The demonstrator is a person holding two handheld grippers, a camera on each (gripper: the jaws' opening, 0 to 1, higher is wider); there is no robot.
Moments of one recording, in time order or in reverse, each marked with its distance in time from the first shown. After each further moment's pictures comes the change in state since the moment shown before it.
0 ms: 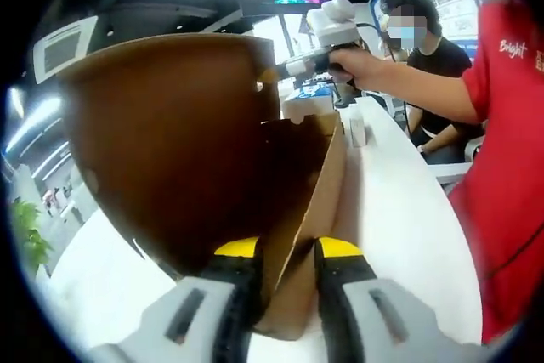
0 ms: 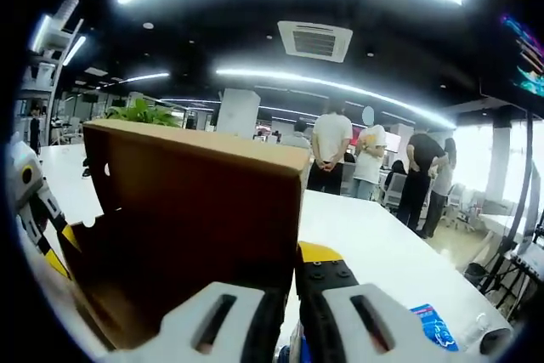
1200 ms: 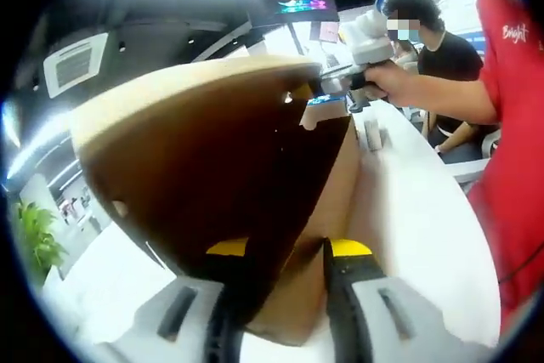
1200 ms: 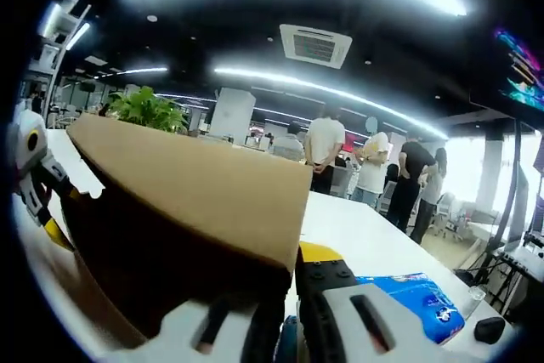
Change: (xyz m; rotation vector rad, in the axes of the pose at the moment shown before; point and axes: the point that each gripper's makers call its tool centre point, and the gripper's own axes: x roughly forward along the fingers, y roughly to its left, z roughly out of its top) left arm -0.003 0.011 0.006 0.029 -0.068 0.102; right arm -0.030 0.014 -0.024 -0.060 -0.022 -0.047
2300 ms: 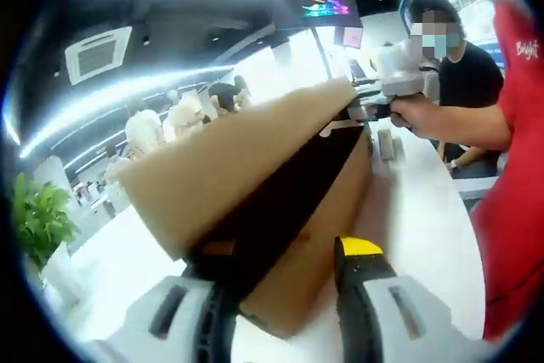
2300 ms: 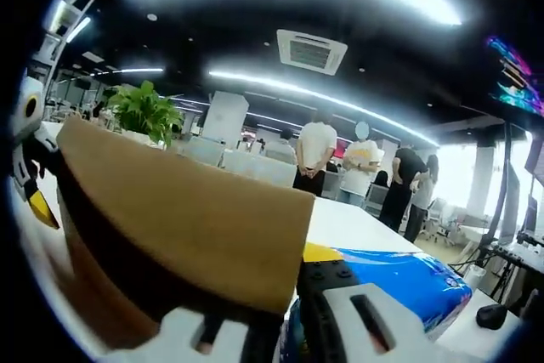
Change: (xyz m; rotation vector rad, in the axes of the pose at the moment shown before) left arm -0.019 -0.002 0.004 -0.090 -0.011 0.127; right arm -0.010 0.011 -0.021 -0.022 -0.033 -0.051
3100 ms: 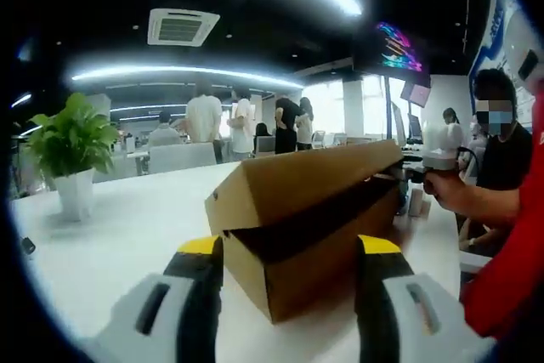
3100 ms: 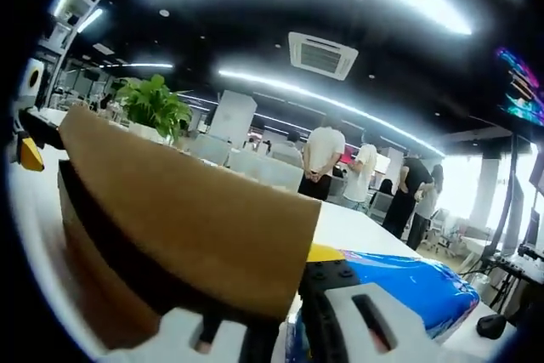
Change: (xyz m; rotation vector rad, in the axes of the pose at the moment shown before) left arm -0.045 0.025 -0.006 -0.325 -0.145 0.218; right arm 0.005 0.010 -0.005 -0.050 -0.015 0.034
